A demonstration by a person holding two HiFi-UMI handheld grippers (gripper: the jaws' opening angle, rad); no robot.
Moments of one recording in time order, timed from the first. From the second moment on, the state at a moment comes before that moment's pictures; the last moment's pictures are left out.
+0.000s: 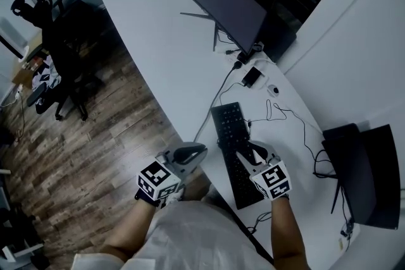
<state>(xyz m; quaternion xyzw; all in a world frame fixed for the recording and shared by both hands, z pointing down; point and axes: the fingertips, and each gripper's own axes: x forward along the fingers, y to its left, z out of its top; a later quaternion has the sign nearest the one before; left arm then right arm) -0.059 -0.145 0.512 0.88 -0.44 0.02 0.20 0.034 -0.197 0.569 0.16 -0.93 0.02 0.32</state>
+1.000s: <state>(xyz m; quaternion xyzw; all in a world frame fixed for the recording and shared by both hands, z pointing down) -0.053 -0.145 0.518 0.88 -0.42 0.03 0.20 0.024 -0.199 0.597 0.09 -0.92 -0.01 0.39</state>
